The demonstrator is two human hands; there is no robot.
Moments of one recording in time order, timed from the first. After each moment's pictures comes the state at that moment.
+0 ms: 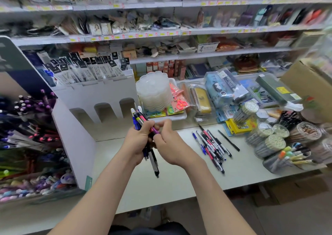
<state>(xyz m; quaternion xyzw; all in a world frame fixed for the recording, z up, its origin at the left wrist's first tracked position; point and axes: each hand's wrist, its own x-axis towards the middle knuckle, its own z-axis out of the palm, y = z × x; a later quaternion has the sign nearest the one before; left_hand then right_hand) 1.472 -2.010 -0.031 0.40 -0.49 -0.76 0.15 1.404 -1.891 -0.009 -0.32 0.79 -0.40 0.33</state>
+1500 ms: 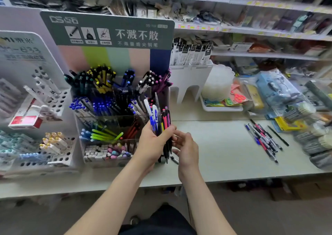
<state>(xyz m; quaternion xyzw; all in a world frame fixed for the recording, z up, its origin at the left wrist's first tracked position) 1.753 -2.160 -0.014 0.30 -0.55 -0.74 0.23 1.683 -2.073 -0.057 0.04 0.65 -0.70 0.31</state>
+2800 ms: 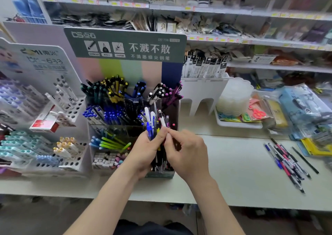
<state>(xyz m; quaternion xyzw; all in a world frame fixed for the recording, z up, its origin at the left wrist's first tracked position) 1.757 -2.190 -0.008 0.30 -0.50 -0.79 0.20 1.663 -2.091 -0.007 -0.45 0.78 -0.42 -0.08</state>
